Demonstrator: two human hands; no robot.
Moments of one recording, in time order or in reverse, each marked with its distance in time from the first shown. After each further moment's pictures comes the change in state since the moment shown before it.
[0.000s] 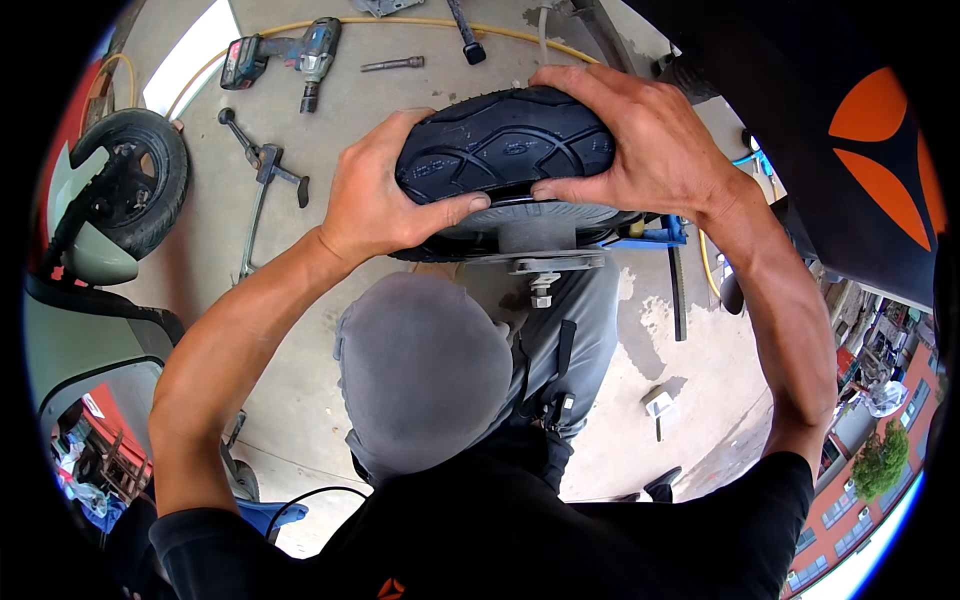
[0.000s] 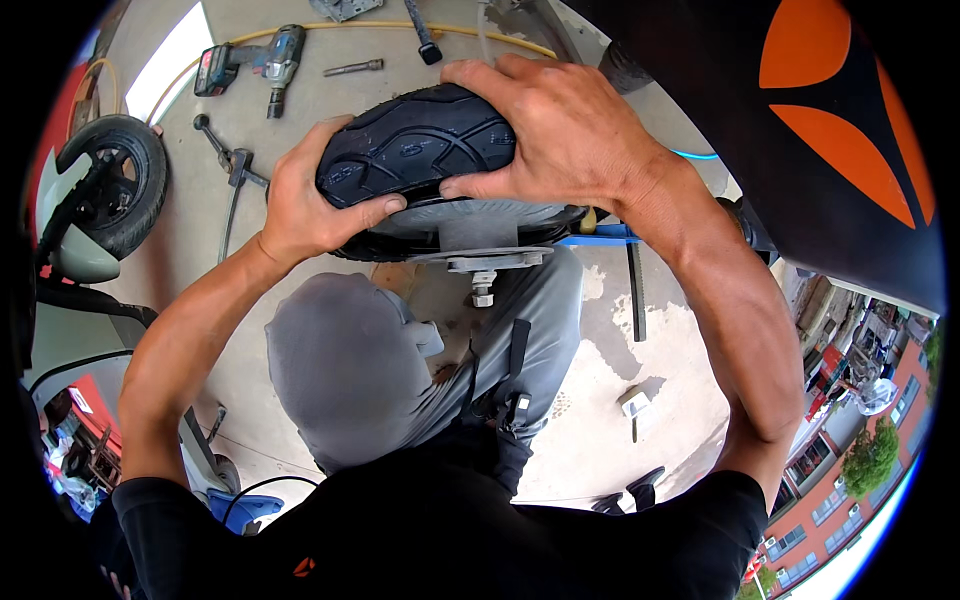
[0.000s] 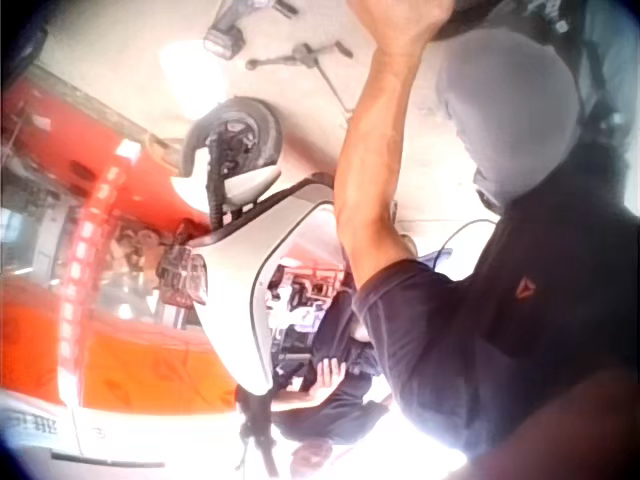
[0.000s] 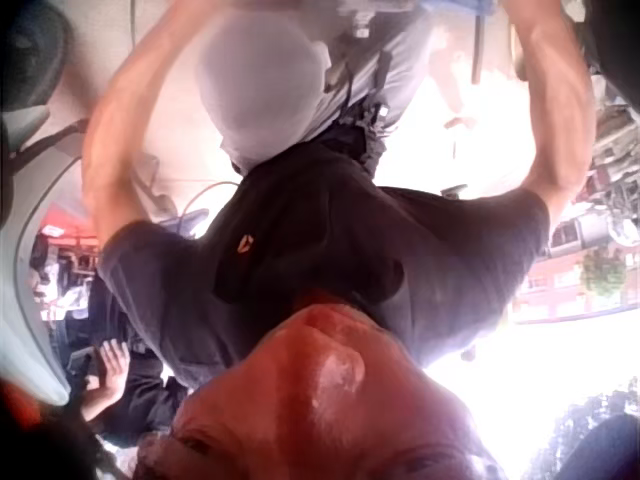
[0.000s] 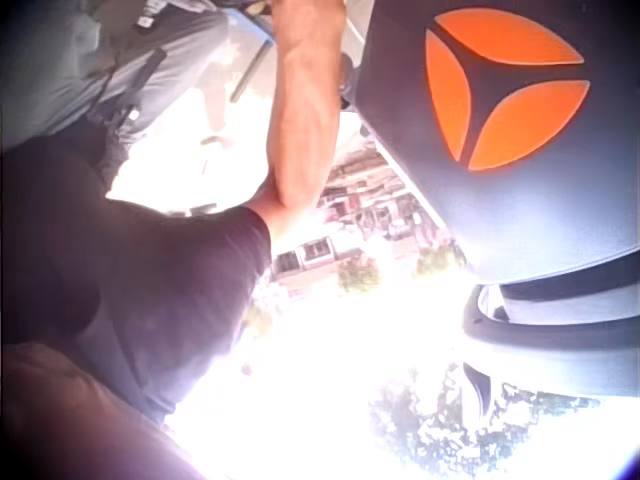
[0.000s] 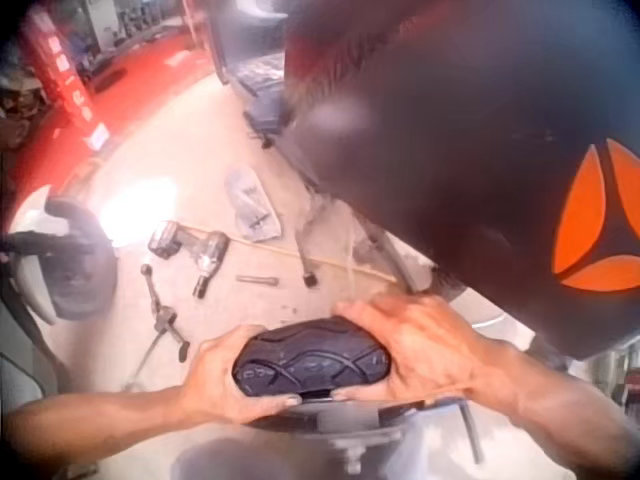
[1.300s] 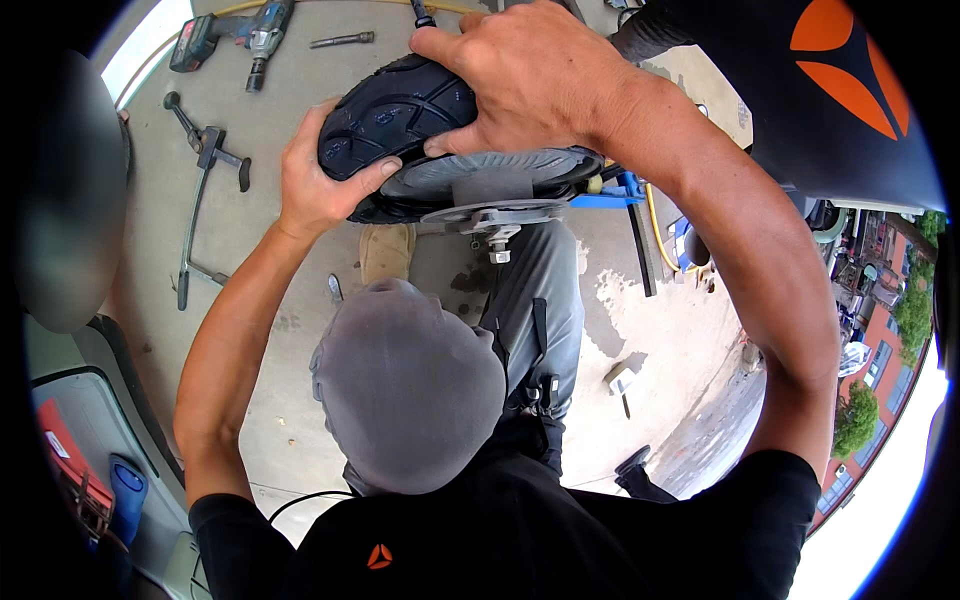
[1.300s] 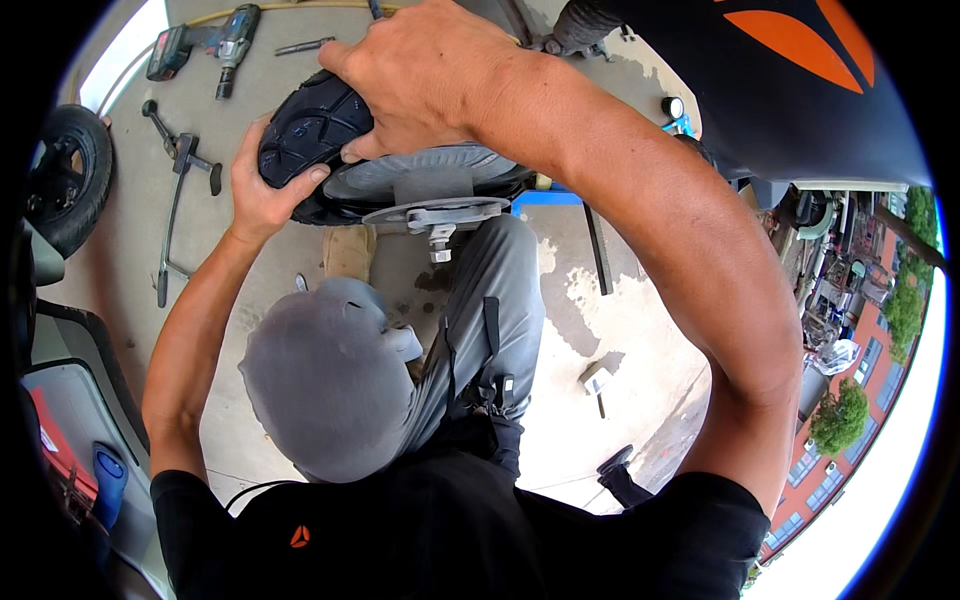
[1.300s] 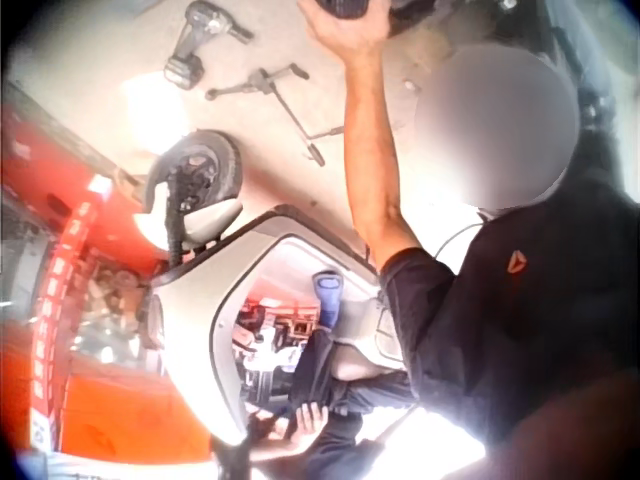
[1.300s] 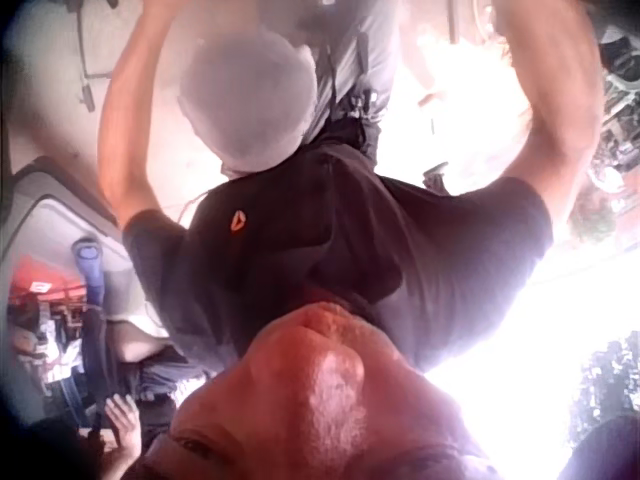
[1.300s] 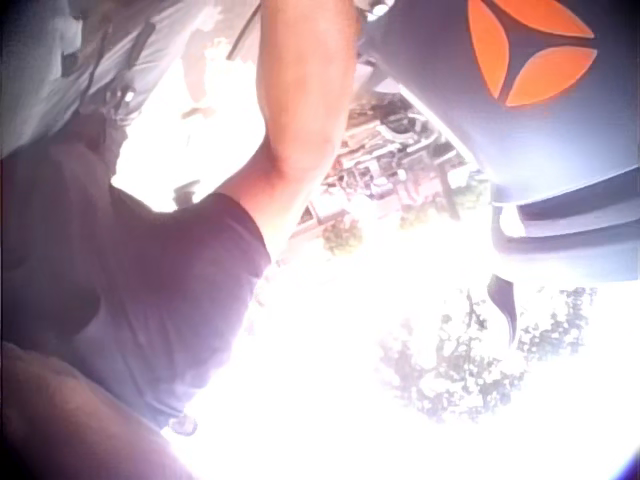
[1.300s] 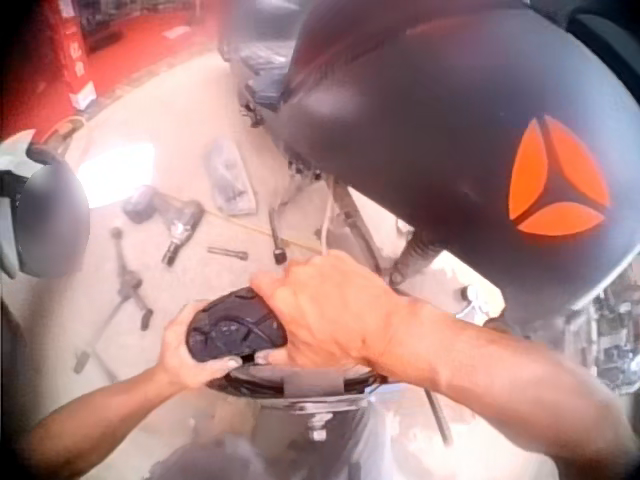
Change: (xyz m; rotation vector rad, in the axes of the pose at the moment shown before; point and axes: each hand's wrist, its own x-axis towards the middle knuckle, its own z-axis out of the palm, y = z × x) left_hand -0.074 -0.081 0.032 -0.359 0.219 0.003; right_hand 0.058 -0.075 0.015 -0.188 -0.274 -0.084
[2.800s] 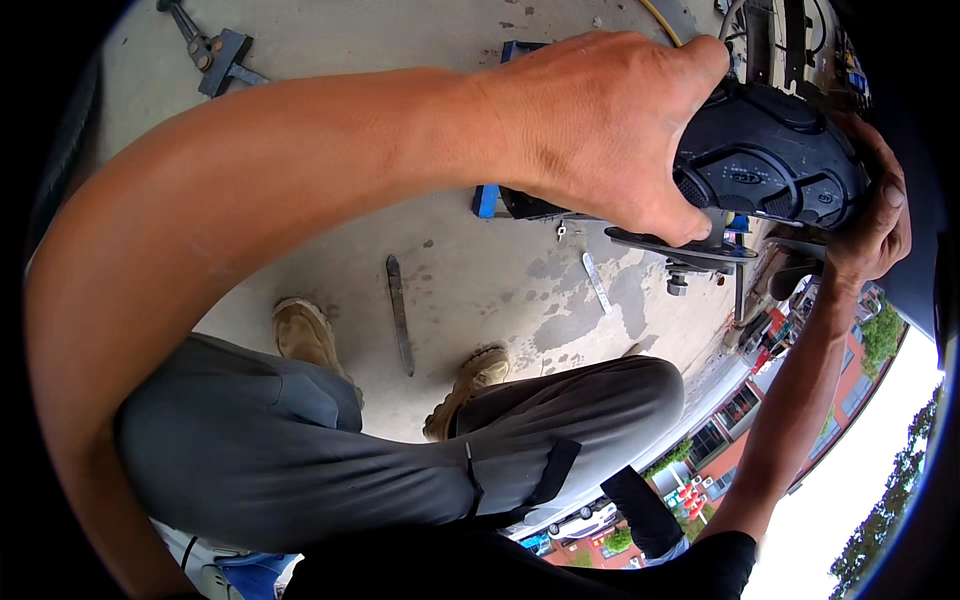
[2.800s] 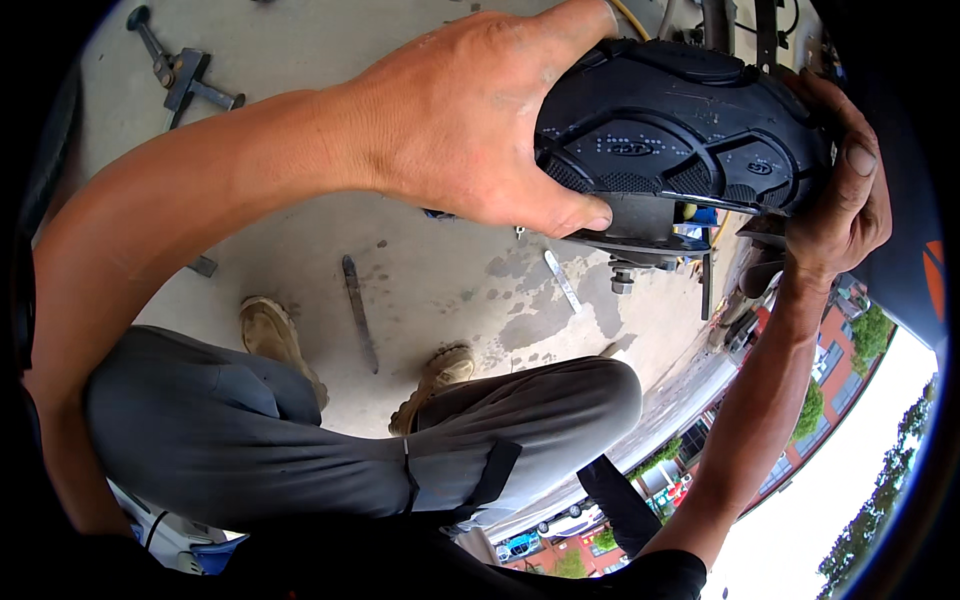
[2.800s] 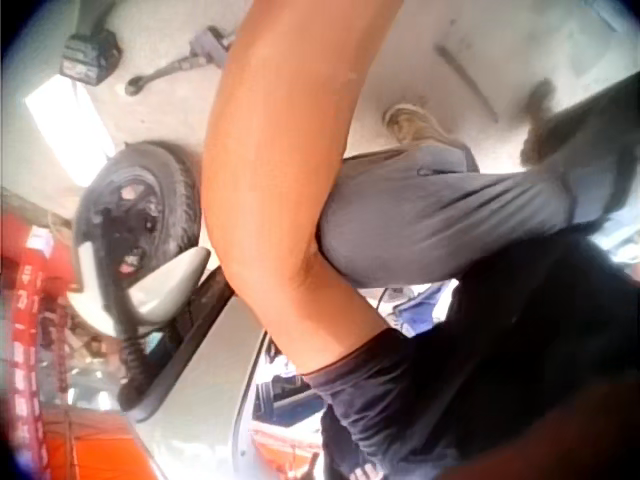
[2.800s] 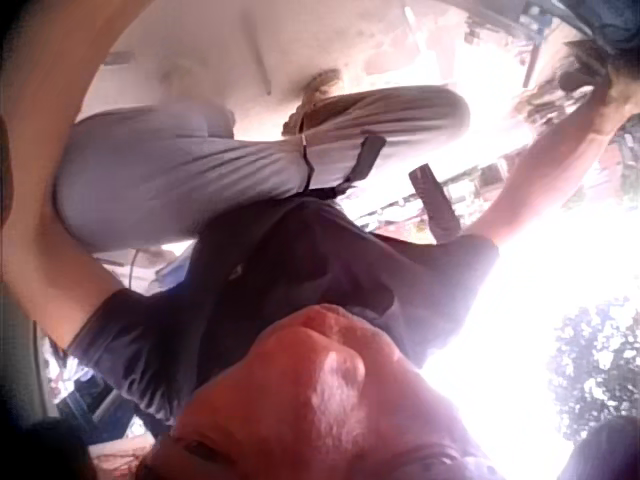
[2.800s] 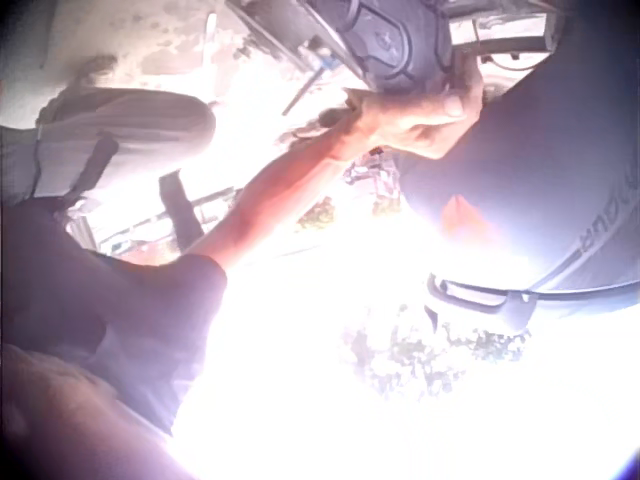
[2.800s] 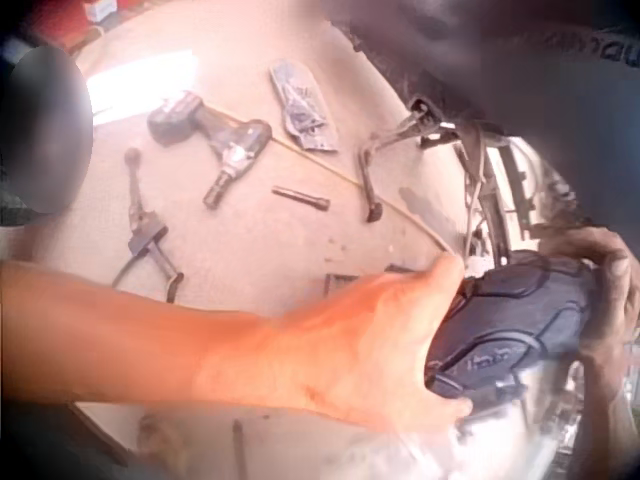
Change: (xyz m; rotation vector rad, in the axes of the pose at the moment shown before) left_hand 0.055 -0.018 -0.027 -0.016 -0.525 0.090; right_hand -0.041 0.016 0.049 0.113 0.529 0.447
